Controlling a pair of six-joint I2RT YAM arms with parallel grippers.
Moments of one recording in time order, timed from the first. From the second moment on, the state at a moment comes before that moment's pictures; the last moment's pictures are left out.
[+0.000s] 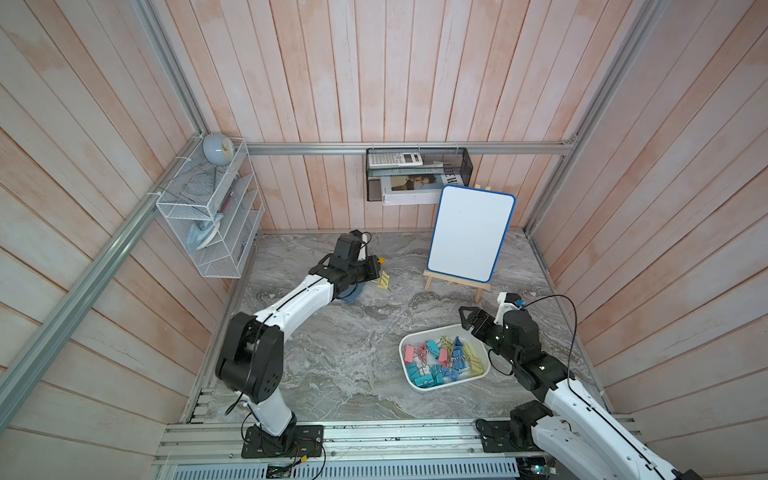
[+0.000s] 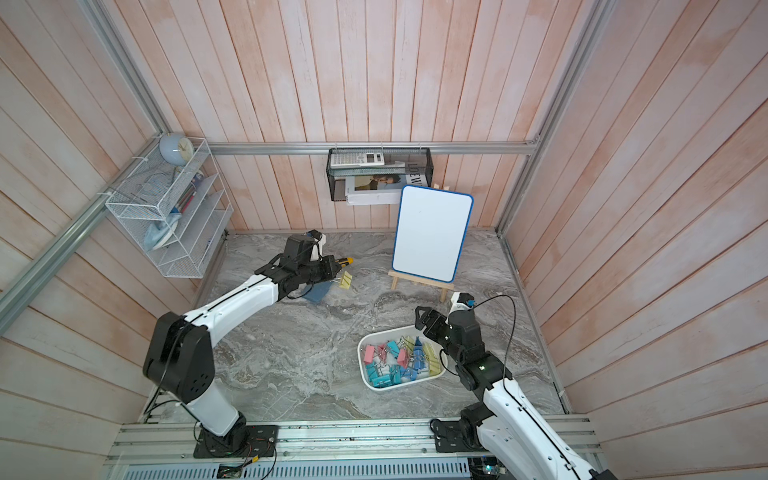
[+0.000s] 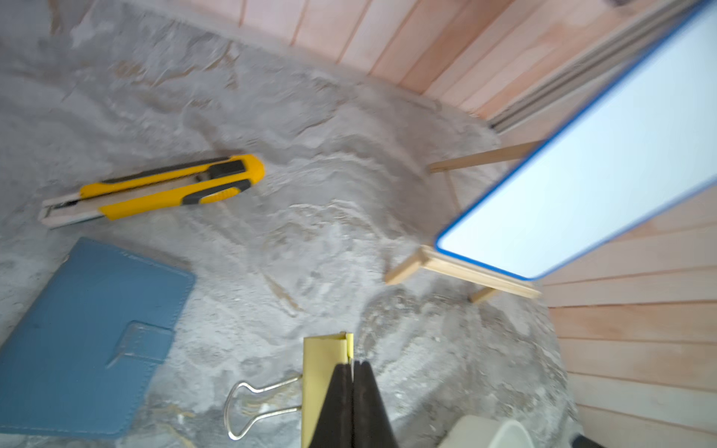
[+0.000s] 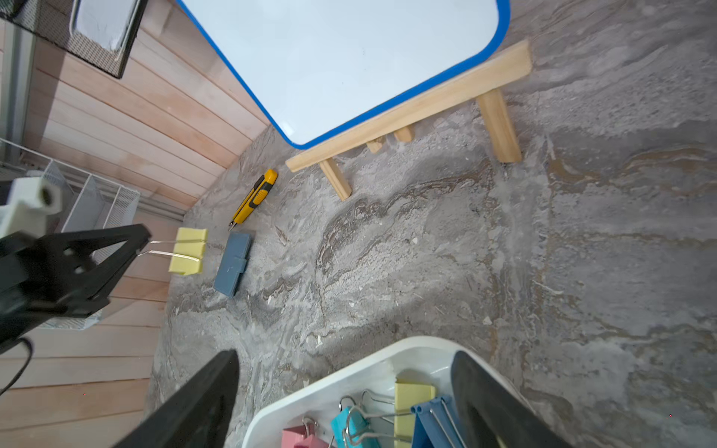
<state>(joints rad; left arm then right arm) -0.50 1.63 1.29 -0.25 0.23 -0.53 0.36 0.72 0.42 -0.16 -0.03 0.87</state>
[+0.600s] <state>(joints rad) -1.14 1.57 1.24 -0.35 0.08 -0.21 0.21 0.69 0.39 -0.14 -0.17 0.91</state>
